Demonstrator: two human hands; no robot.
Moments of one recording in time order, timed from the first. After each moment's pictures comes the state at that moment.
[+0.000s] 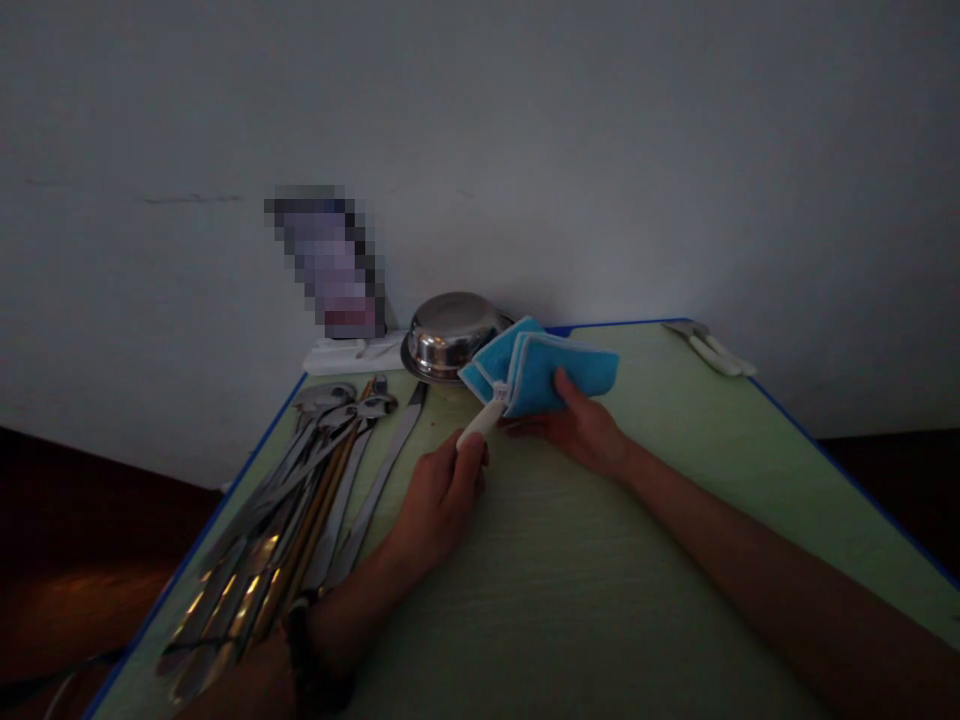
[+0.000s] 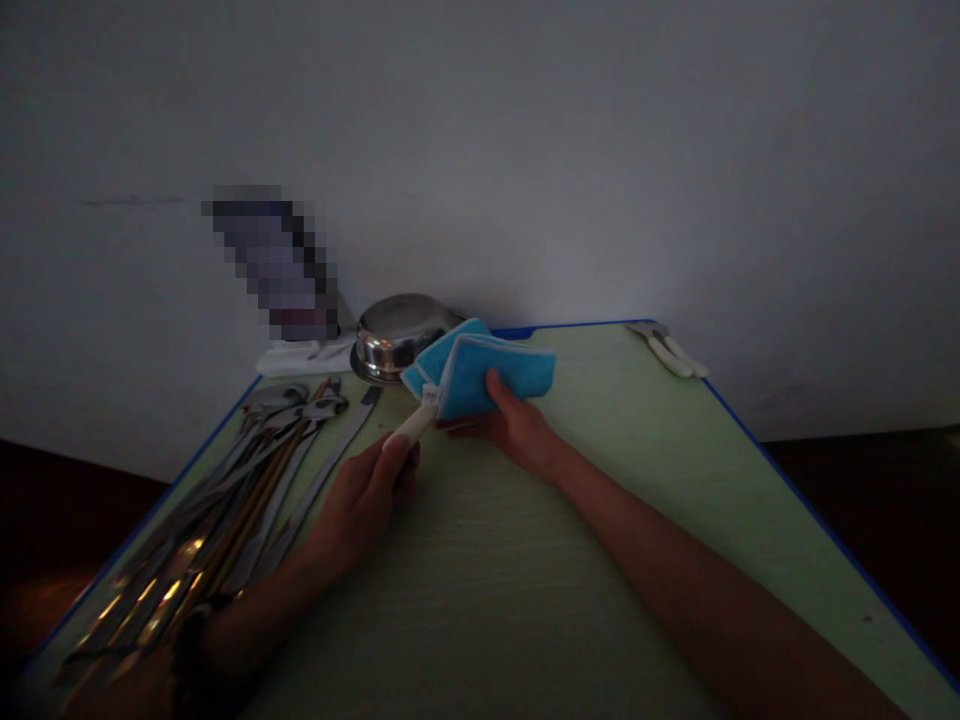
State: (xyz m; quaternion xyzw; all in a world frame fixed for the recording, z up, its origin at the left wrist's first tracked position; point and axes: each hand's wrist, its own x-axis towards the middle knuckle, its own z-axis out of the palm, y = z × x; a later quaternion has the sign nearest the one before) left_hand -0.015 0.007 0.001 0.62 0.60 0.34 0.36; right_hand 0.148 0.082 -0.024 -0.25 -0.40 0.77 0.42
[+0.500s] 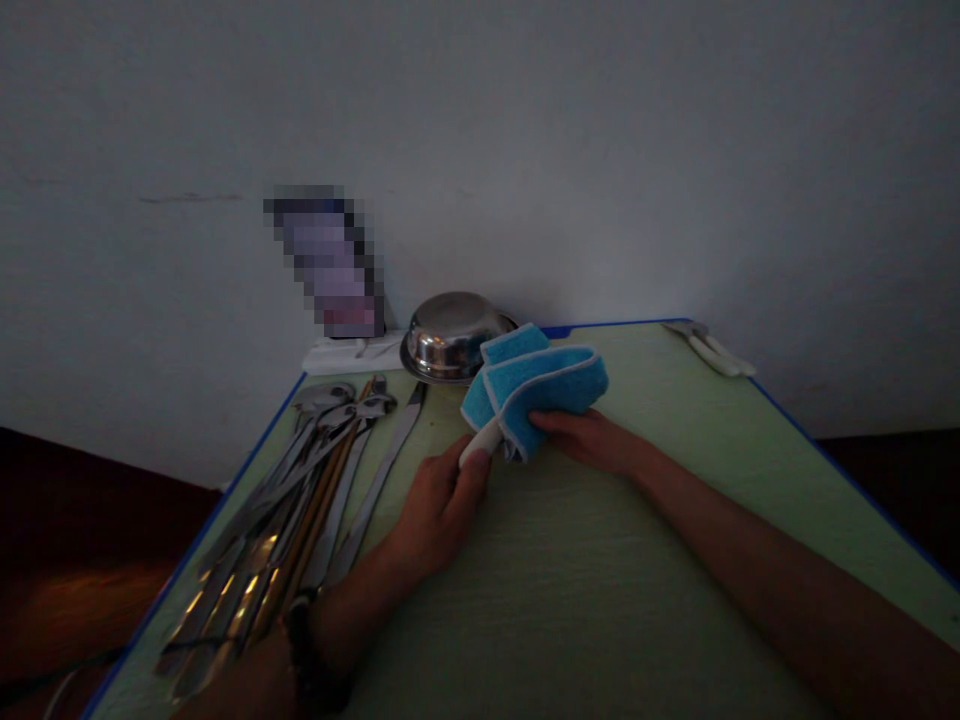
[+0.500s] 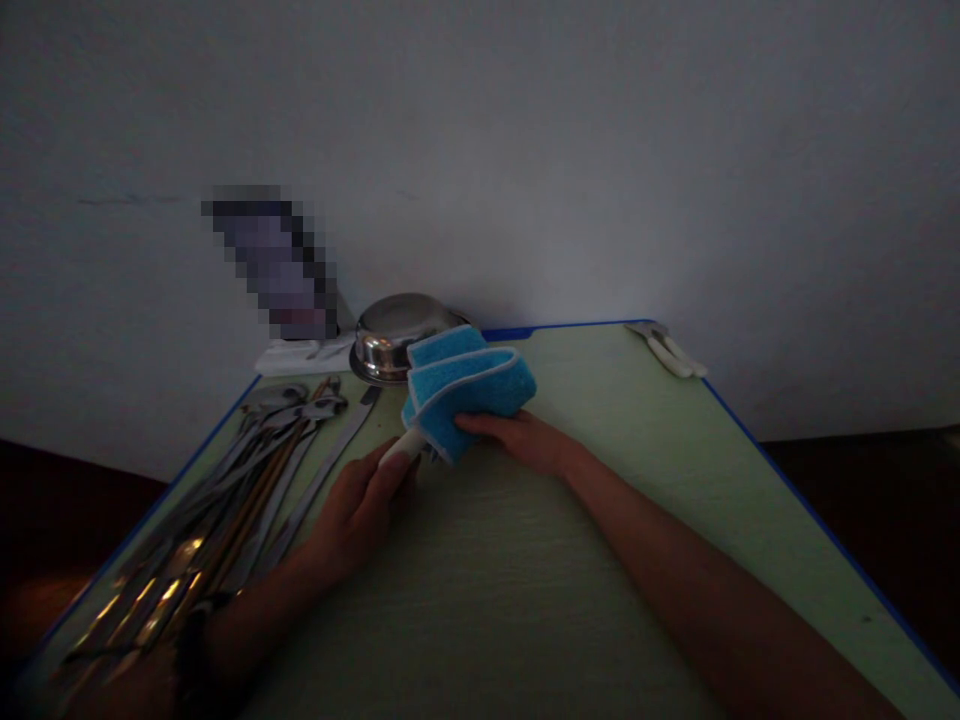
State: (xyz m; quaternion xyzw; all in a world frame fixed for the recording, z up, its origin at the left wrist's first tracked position) left_hand -0.020 0.005 -0.001 0.68 0.54 0.34 0.36; right_hand 0.159 0.081 -0.026 -0.28 -0.47 0.77 0.34
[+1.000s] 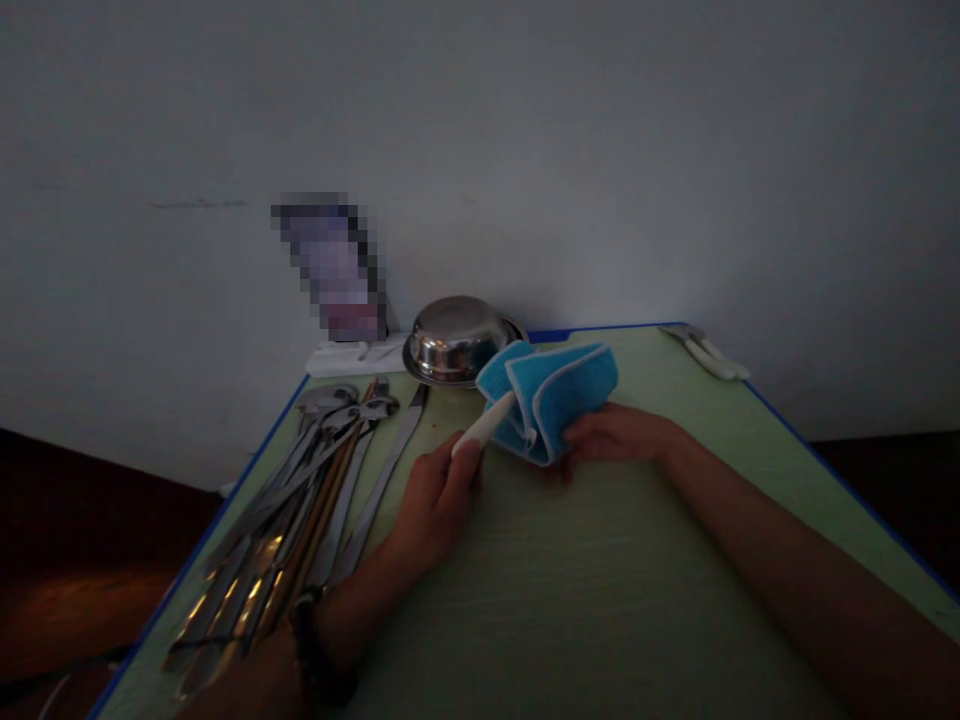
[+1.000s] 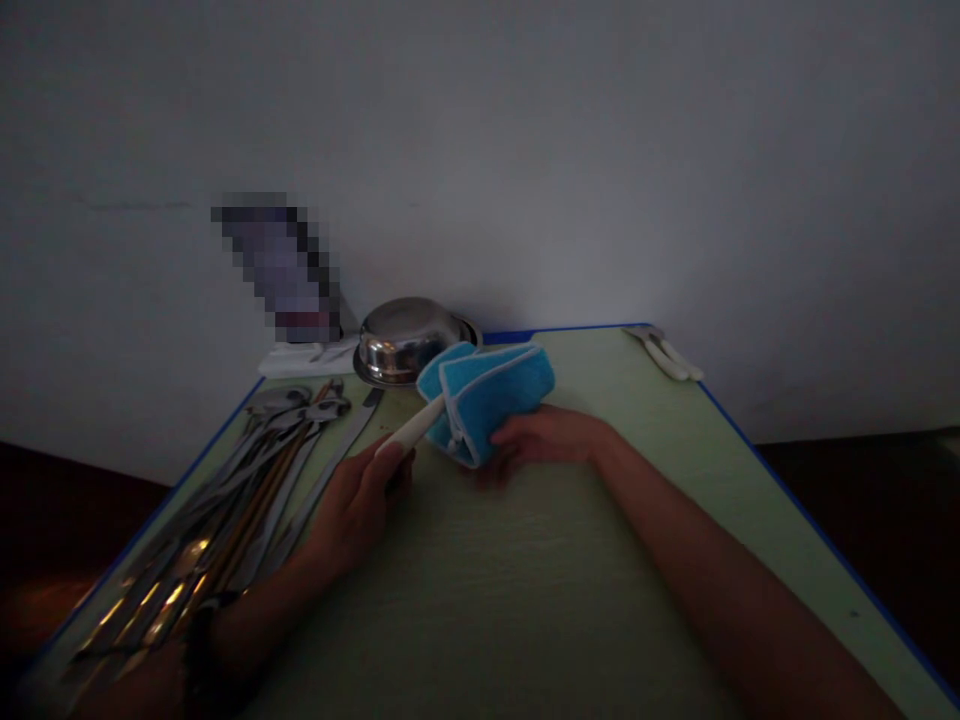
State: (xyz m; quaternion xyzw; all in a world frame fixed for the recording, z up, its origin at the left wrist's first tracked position) left_hand -0.019 0.006 0.001 0.65 0.58 0.37 0.33; right_hand 0.191 0.088 0.000 -0.25 -0.52 0.81 0.12
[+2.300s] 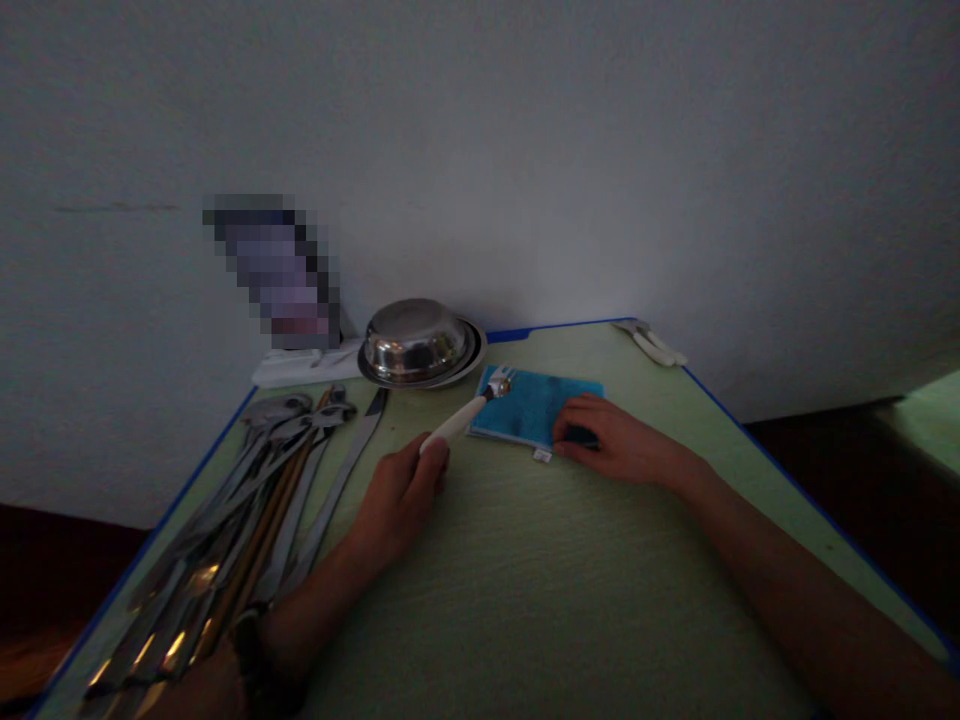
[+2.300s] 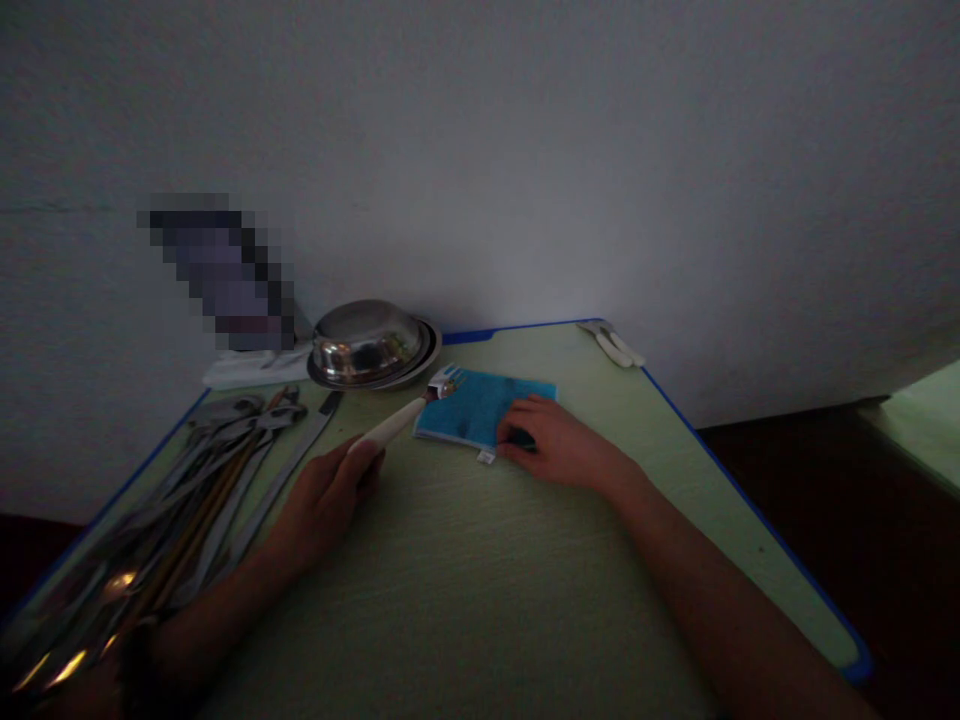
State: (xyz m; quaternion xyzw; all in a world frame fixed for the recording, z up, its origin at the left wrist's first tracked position) left_hand -0.013 0.009 0.004 0.67 0.60 0.30 0.32; right_hand 0.241 0.049 0.007 -0.38 -0.89 0.16 0.19
